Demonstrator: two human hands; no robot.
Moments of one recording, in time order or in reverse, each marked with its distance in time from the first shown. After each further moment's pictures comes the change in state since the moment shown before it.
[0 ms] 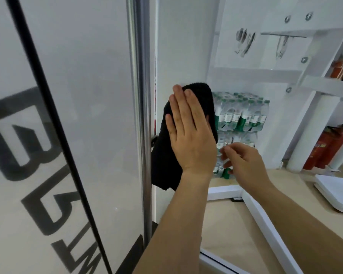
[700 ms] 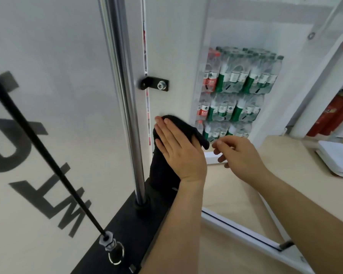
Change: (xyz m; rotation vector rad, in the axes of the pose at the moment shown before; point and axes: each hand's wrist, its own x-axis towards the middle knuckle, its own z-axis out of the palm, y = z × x) left_hand -0.155 -0.055 0.016 -0.035 -0.119 -0.308; right_hand -0.053 0.074 0.019 -0.096 -0.246 0.159
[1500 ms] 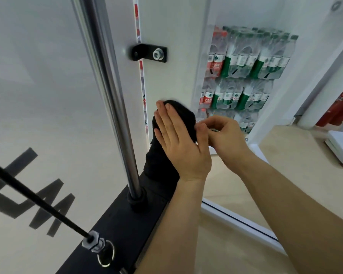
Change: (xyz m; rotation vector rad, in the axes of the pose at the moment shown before) left_hand -0.016 -0.010 -0.003 -0.213 -0.069 0.040; right_hand 0.025 -0.001 0.048 0.436 -0.057 -0.031
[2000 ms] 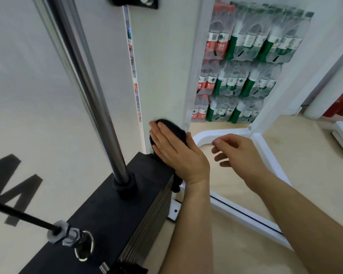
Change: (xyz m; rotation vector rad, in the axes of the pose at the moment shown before) left_hand -0.072 -0.046 0.039 0.115 0.143 -0.256; right_hand -0.032 0.080 -0.038 -0.177 0.041 0.255
